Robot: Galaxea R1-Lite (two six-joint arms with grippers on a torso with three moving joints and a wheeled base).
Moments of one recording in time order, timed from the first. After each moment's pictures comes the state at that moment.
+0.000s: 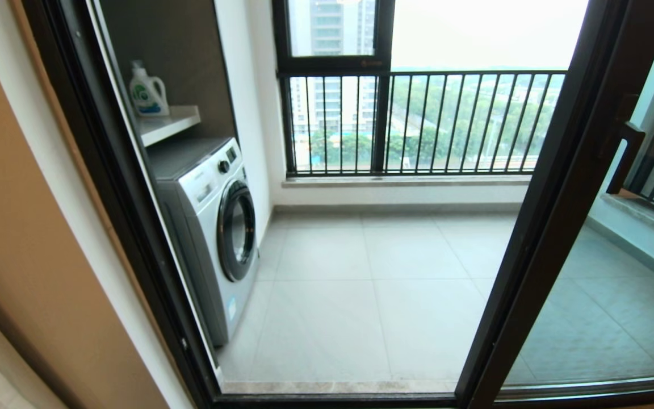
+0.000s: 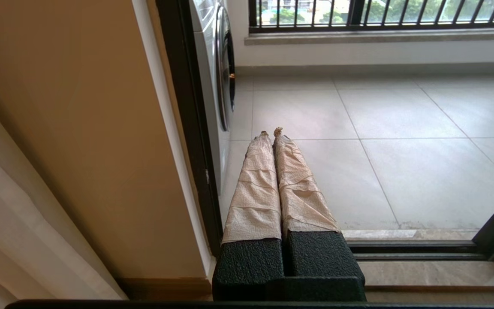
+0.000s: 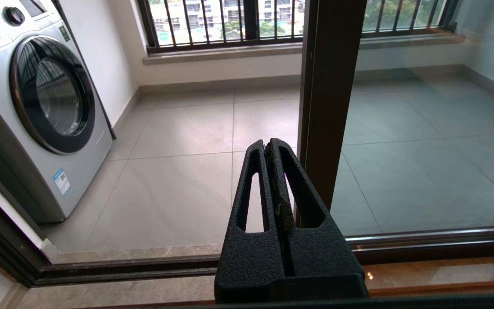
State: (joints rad) left arm 0.00 0.00 0.00 0.00 -0.02 0.03; right arm 0.00 0.00 0.00 -0.03 0.00 0.03
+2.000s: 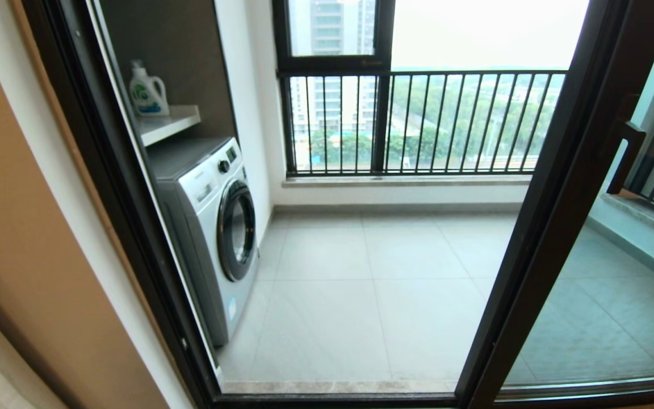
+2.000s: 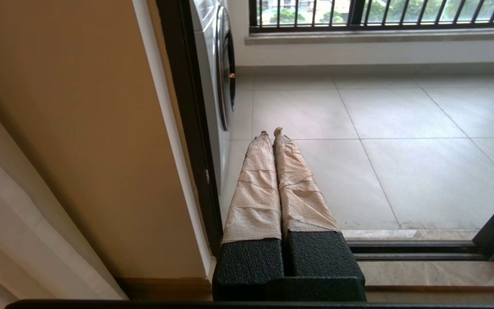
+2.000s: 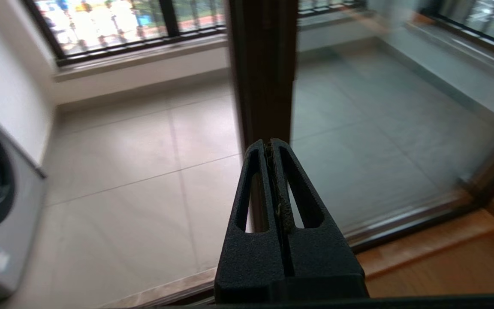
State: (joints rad) left arm 0.00 0.00 0.00 0.00 -0.02 0.03; right arm -0.19 1.04 -0.86 -0.07 -0.10 0.05
